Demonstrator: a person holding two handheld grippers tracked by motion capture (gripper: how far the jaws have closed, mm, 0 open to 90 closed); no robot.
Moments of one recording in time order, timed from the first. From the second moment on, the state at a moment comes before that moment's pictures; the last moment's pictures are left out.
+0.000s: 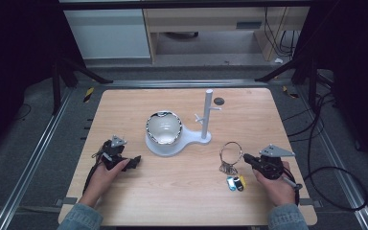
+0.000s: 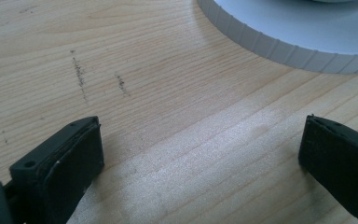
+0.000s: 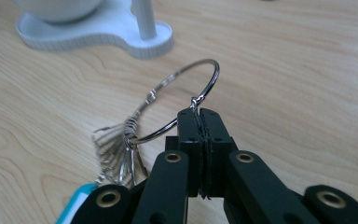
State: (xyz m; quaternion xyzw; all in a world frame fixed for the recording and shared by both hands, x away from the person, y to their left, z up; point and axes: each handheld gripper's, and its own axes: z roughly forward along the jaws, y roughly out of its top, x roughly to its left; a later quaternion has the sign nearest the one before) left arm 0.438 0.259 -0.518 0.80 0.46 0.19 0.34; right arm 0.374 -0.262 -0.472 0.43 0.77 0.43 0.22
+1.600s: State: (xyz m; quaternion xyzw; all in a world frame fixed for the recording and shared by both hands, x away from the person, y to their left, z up) left arm 0.438 0.258 -0.518 0.80 0.46 0.19 0.34; right arm 0.388 -0.247 -0.387 0.39 0.77 0.45 0.25
